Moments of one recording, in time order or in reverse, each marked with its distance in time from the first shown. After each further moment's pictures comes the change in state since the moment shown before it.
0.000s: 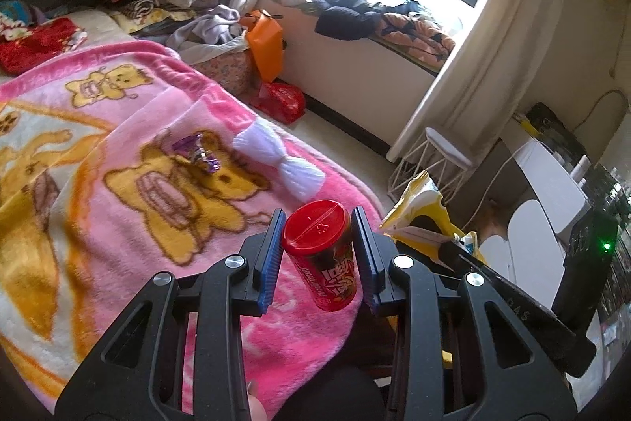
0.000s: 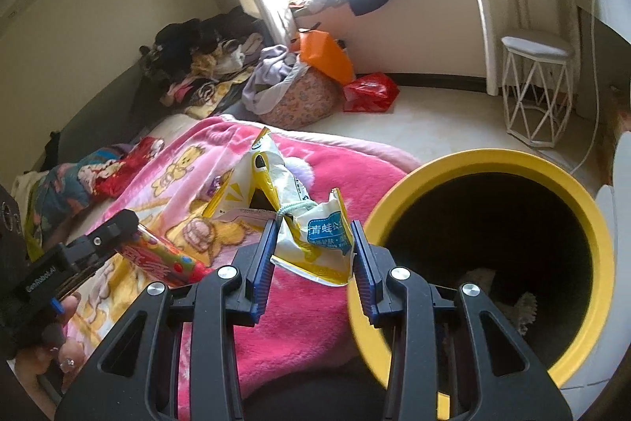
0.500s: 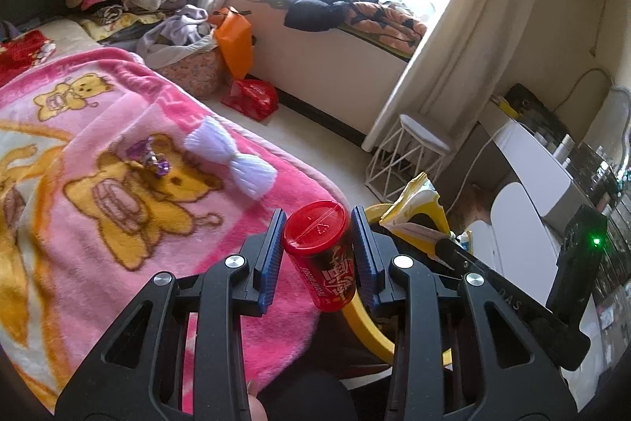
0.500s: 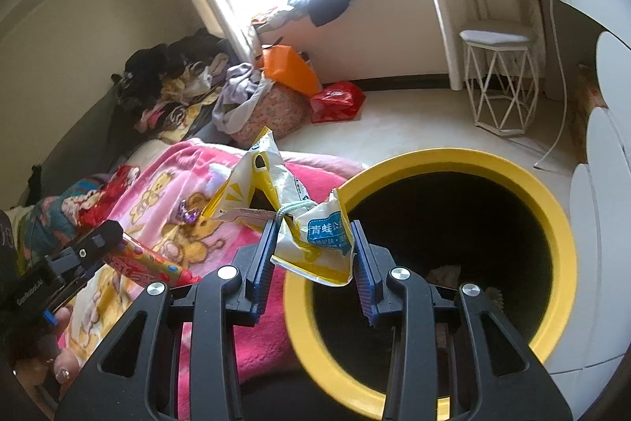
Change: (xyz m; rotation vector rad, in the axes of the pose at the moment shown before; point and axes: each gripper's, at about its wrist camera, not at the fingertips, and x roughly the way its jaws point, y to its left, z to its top) left arm 0.019 -0.046 -0.004 0.064 0.027 -0.070; right arm -0.021 -0.049 0.001 0.102 -0.048 -0.078
